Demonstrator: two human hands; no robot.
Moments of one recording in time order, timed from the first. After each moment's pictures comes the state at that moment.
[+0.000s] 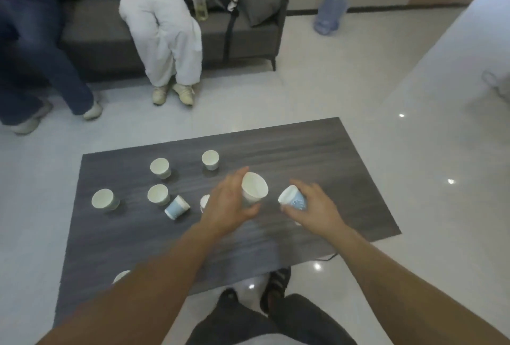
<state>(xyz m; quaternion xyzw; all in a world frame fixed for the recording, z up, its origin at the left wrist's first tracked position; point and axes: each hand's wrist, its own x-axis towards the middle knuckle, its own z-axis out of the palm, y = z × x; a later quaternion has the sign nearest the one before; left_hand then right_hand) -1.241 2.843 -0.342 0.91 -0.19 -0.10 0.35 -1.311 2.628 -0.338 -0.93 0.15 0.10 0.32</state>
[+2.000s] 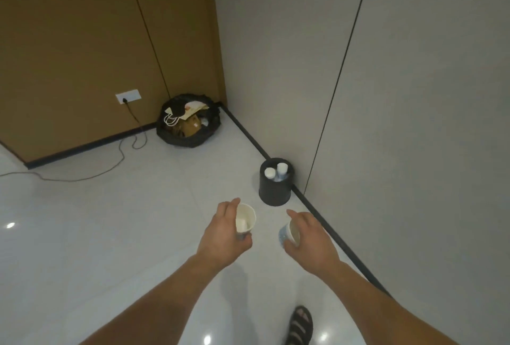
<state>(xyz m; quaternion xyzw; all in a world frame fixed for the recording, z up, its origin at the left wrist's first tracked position) -2.153 1.829 -0.315 0.44 -0.85 -0.26 0.13 -2.341 1.955 -0.341 -0.51 0.81 -0.20 0.18</state>
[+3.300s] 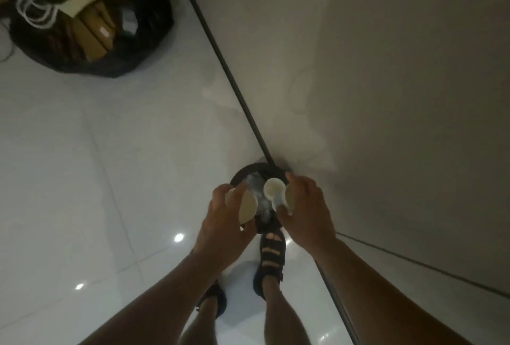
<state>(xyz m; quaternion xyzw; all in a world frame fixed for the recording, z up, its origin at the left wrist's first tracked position) -2.588 1.348 -0.638 0.47 -0.79 -0.38 0.07 -2.760 1.412 -0.648 -0.49 0.83 -0.08 0.26</state>
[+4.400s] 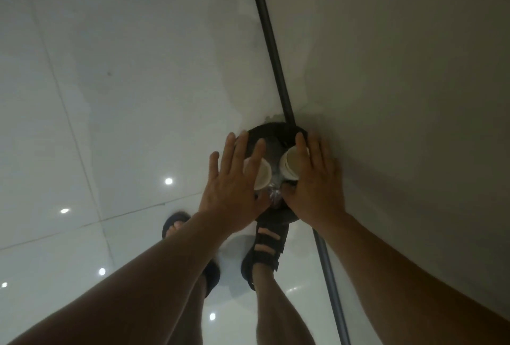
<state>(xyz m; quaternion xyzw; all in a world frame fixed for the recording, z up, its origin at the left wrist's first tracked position) -2.607 1.338 -0.846 0.45 -0.85 -0.27 -0.08 -2.776 1.393 -0.839 -0.57 0.79 0.08 0.23</state>
